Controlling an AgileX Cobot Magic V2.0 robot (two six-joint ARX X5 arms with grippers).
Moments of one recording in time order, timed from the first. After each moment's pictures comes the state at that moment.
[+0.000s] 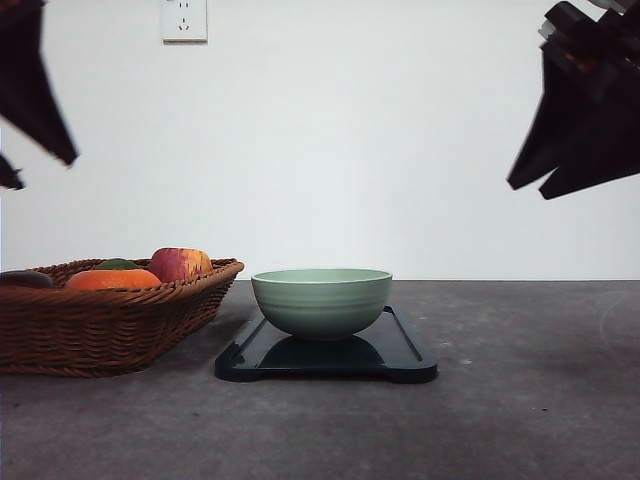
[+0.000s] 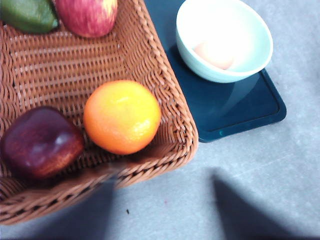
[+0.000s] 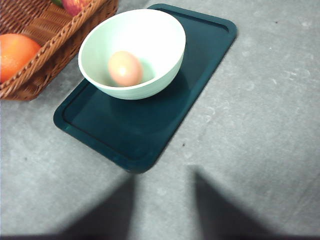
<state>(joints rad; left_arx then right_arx) -0.41 0.84 0.71 -0.58 0.12 -0.20 0.42 0.93 0.61 -0.30 -0.21 0.10</state>
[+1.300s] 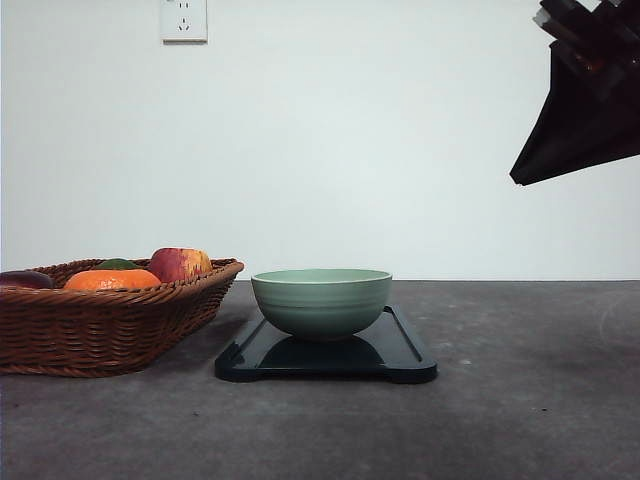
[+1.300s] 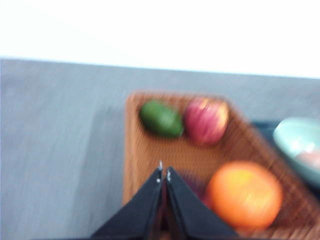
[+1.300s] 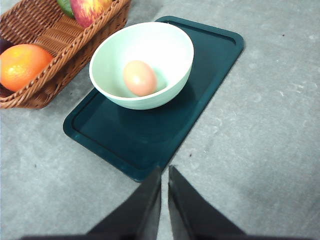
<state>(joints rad) -0.02 0.12 0.12 -0.15 0.12 -0.09 0.42 0.93 0.61 -0.27 -0.23 0.10</state>
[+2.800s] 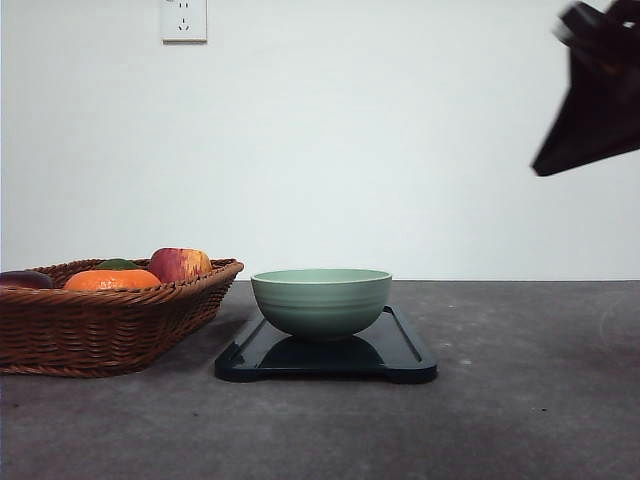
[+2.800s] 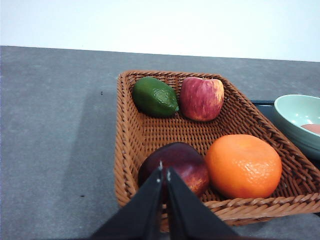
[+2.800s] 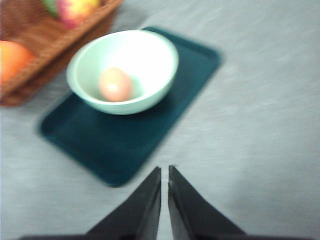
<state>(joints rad) -0.06 0.00 0.03 -0.17 0.11 -0.07 0.37 0.84 0.55 -0.24 -0.16 -0.03</state>
